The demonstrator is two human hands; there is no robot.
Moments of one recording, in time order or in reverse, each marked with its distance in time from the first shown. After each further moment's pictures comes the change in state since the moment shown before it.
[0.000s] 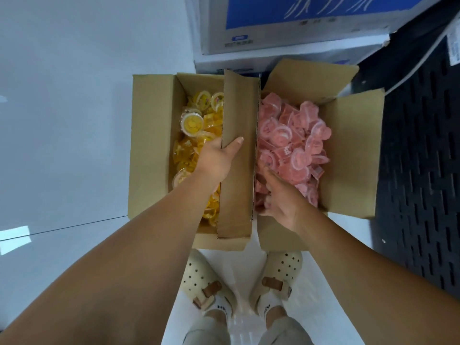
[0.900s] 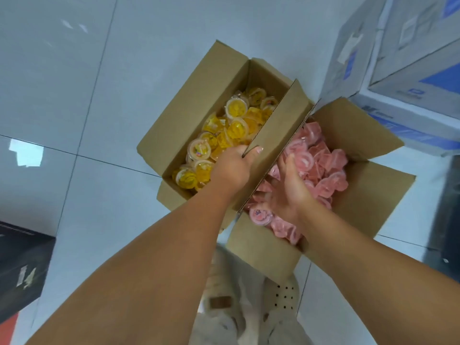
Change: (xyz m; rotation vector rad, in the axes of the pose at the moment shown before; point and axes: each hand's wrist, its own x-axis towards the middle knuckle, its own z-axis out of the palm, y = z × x) left_hand -0.043 -0.069 -0.205 0.019 0.253 0.055; right_hand -0.002 0.022 0.238 -0.136 -0.202 0.035
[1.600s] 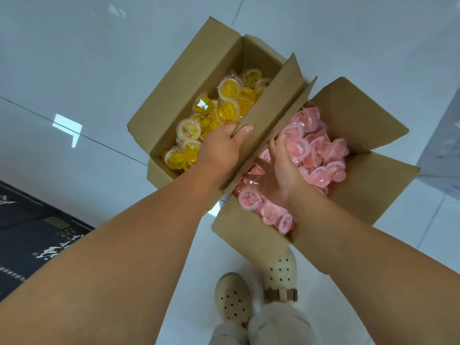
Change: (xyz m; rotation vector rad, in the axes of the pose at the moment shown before) left_hand 0.092 -0.042 -0.287 0.003 0.246 0.005; right_hand 0.126 -0.003 0.276 -0.125 -0.089 0.073
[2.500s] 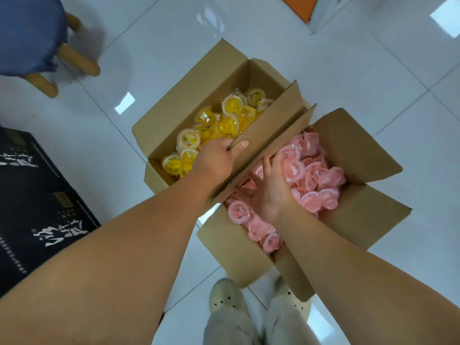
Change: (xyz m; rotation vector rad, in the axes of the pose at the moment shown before) left_hand 0.185 -0.041 -0.311 -0.104 0.234 -0.198; right_hand 0.178 -0.072 0.334 -0.131 -0.115 0.202
